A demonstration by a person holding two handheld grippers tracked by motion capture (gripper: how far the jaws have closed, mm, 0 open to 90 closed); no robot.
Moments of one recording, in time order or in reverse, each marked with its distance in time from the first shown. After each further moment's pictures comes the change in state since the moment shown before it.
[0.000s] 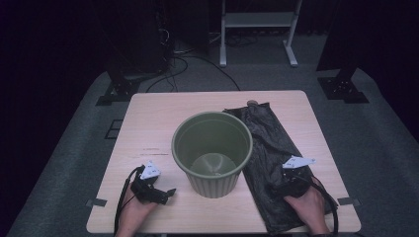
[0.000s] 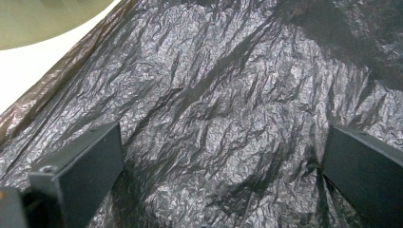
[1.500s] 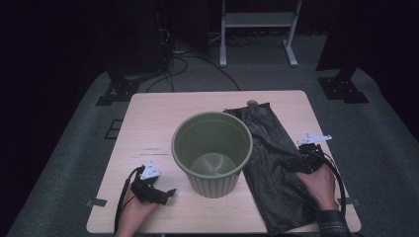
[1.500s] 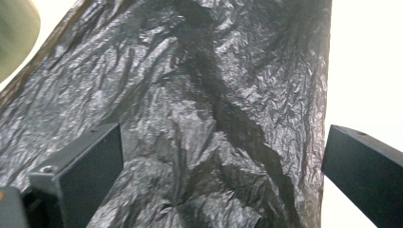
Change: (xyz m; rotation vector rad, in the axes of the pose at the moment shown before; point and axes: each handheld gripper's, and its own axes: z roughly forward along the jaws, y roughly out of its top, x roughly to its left) left arm -0.001 0.000 0.000 -0.001 -0.001 0.000; right arm -0.068 0.031 -0.012 -0.007 -0.063 0.109
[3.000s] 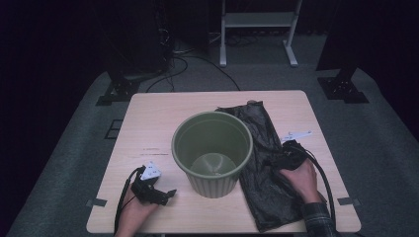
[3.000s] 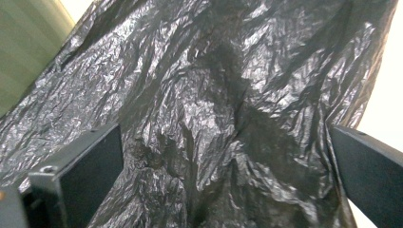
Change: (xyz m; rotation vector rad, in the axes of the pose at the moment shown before) left arm -0.001 0.000 0.000 0.000 -0.011 0.010; right arm 0.019 0.016 0.045 0.034 0.145 0.013
